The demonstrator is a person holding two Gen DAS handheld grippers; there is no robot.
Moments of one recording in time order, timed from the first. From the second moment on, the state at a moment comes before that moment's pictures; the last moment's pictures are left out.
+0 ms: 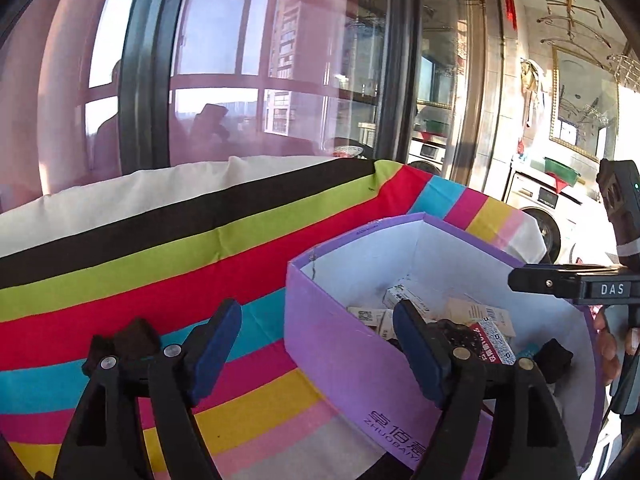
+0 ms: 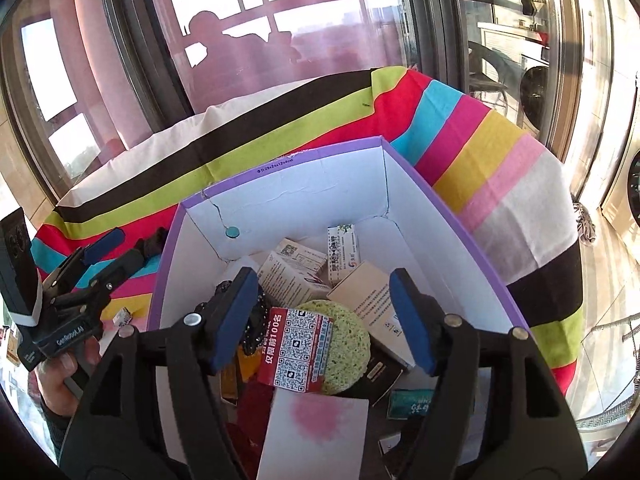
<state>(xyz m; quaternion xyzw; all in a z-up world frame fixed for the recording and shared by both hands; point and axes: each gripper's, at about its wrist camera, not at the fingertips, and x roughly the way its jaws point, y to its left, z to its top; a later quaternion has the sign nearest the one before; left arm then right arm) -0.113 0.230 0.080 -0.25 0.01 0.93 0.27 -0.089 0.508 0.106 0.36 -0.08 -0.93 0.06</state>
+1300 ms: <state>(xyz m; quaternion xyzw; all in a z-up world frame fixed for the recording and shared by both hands) -0.242 0.061 -0.034 -0.42 -0.14 0.89 0.06 -0.196 0.248 0.116 0.45 -0.01 -0.87 0.21</state>
